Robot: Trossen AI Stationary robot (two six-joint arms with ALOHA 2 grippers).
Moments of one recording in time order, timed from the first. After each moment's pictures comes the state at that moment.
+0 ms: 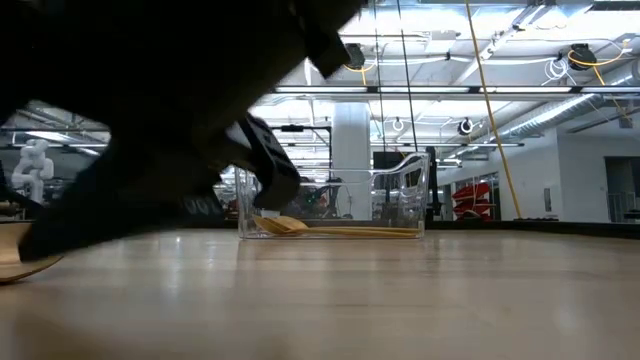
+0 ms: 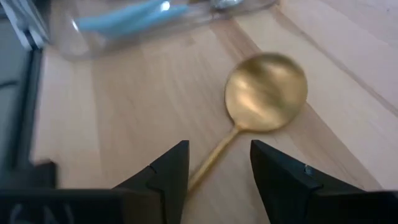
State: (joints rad) left arm -1.10 1.99 1.53 -0.99 -1.26 -1.52; right arm 0.57 2.57 2.04 -0.28 0.65 0.74
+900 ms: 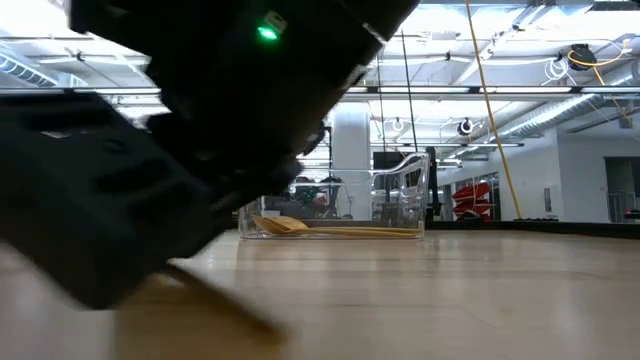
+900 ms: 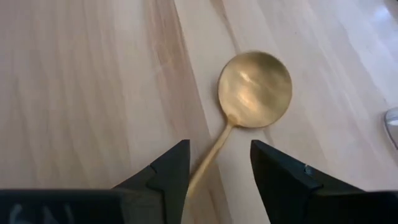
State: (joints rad) left arm -0.97 1.99 1.61 -1.00 -1.24 -1.16; right arm 0.52 2.55 2.04 -0.65 0.73 0.48
